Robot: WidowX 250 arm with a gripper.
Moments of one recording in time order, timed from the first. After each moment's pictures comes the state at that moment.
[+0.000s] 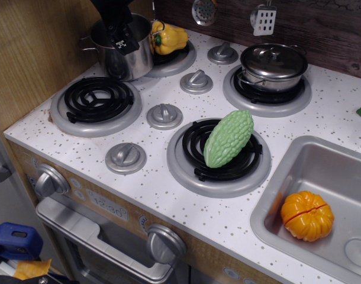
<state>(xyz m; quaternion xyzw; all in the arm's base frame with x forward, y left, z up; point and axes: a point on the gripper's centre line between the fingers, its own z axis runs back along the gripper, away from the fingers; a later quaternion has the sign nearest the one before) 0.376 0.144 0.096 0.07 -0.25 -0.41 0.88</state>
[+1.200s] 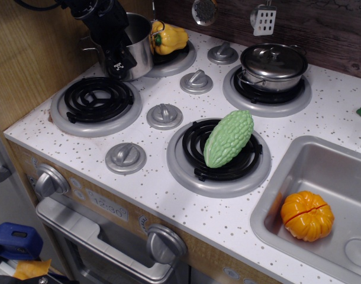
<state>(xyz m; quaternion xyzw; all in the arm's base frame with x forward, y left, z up) 0.380 0.154 0.055 0.02 -0.26 -0.40 0.88</state>
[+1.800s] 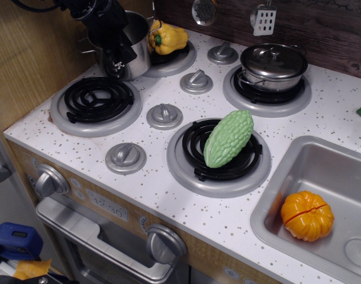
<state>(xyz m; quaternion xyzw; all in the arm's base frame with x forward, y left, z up) 0.380 0.157 0.052 0.02 -0.26 -0.39 0.88</state>
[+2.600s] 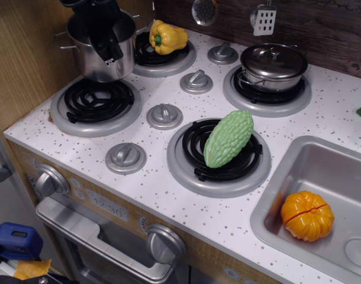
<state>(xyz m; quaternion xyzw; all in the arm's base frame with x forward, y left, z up) 0.339 0.142 0.085 0.06 -0.21 -0.36 0.91</state>
